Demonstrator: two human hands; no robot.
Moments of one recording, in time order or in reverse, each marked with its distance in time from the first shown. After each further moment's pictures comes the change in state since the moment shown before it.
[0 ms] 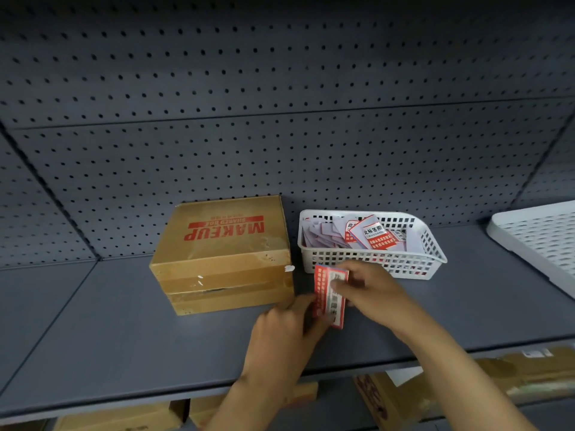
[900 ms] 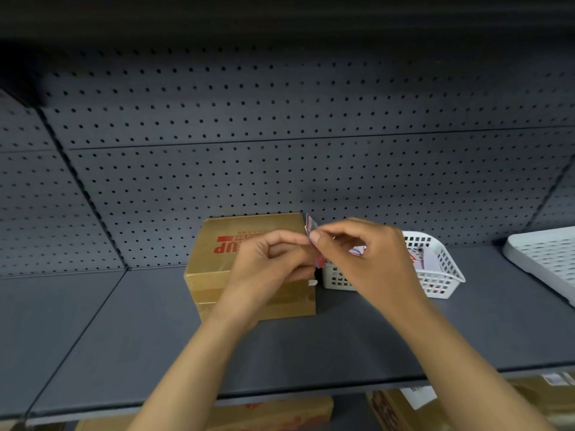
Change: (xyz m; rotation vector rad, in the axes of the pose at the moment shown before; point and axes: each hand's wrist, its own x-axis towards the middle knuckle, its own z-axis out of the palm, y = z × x) left_hand 0.054 0.009 -0.130 -1.200 -0.033 -0.333; right_hand -0.015 -0.100 0.001 0.102 0.404 -0.628
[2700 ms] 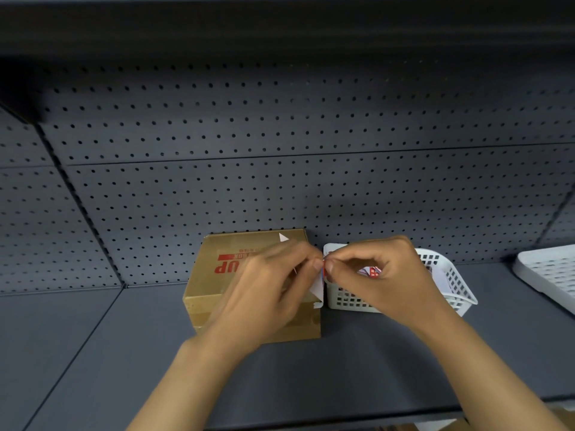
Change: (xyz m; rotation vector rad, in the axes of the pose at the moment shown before) left_hand 0.009 0.009 -0.016 0.941 -0.088 0.814; right_hand 0.017 0.007 -0.014 0.079 -0.206 -0.091
